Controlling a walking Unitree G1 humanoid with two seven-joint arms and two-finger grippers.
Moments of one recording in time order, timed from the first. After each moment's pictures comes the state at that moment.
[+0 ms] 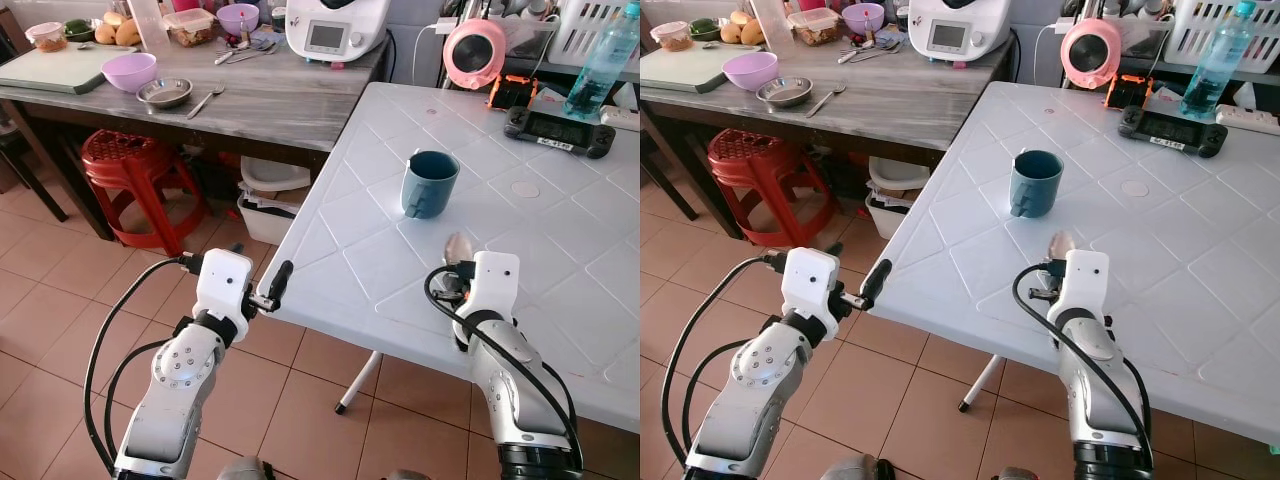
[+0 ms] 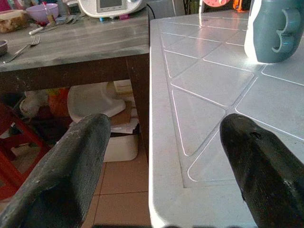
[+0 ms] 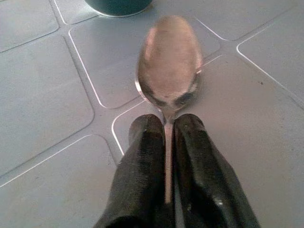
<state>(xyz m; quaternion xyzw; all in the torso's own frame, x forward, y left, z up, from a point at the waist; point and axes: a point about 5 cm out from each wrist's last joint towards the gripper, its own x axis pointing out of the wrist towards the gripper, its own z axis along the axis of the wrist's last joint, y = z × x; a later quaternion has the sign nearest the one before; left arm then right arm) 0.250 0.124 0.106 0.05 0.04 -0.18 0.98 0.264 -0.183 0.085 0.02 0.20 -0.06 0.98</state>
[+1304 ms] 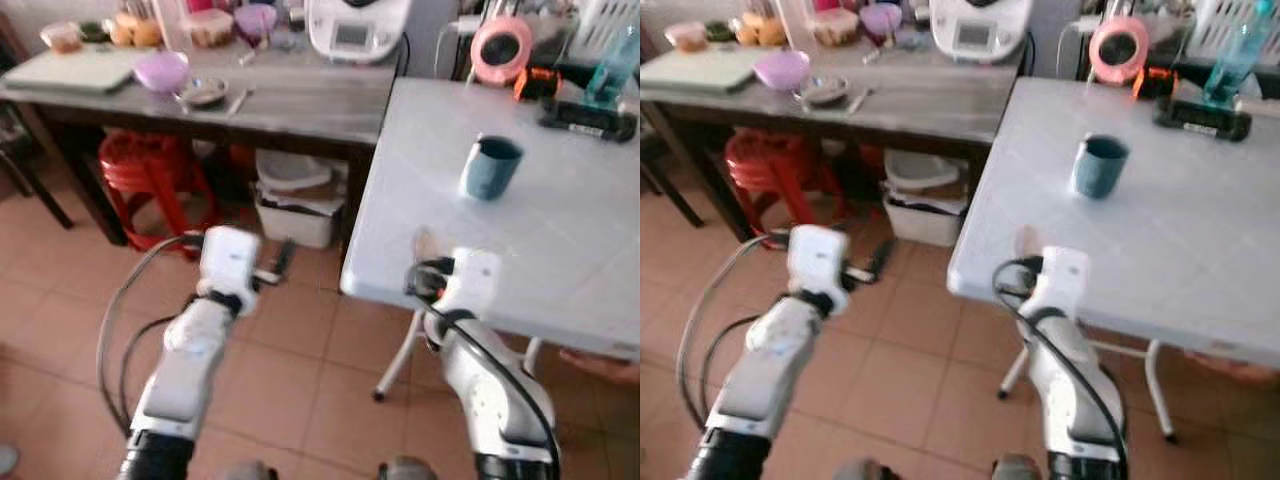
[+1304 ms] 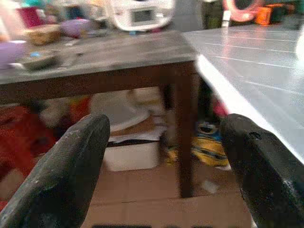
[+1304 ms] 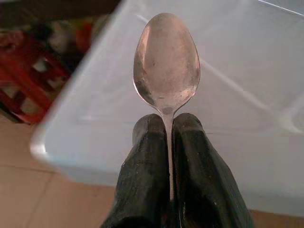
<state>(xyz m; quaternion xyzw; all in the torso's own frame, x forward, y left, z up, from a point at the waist) 0.278 0.119 0.109 0.04 0.00 -0.16 0.99 0.258 -0.149 0.103 0.10 0.18 -0.03 0.98</state>
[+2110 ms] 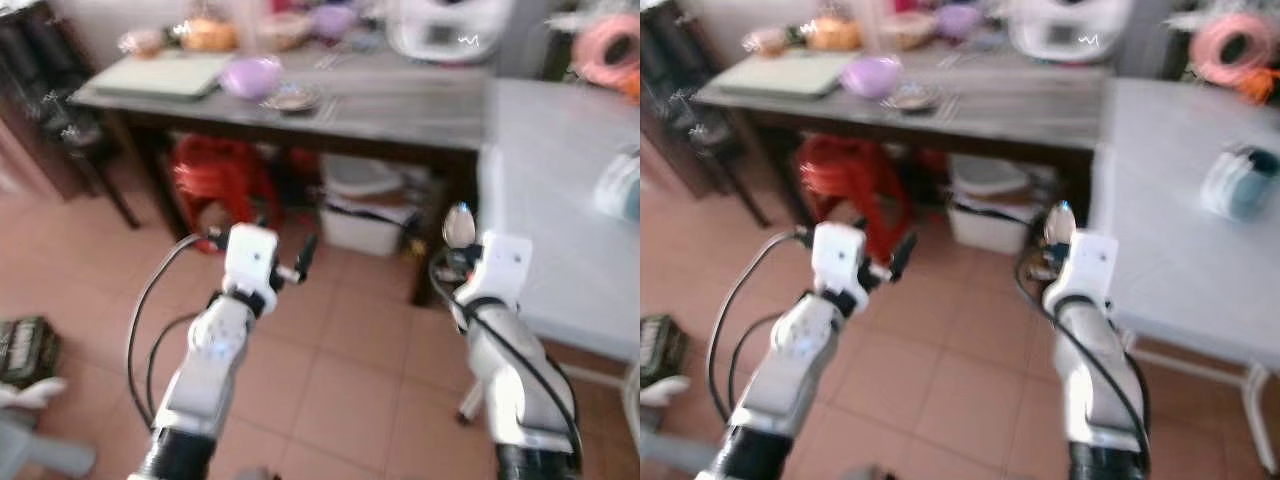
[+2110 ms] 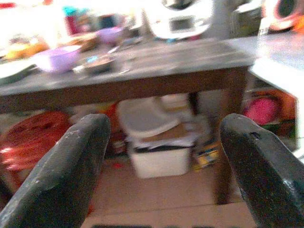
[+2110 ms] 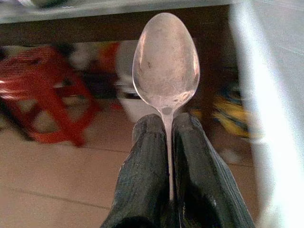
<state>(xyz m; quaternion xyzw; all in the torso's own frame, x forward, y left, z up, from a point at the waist) 0.280 0.105 0.111 0.03 -0.02 -0.18 0.98 0.272 -0.161 0.116 0.07 0.13 -0.04 0.99</state>
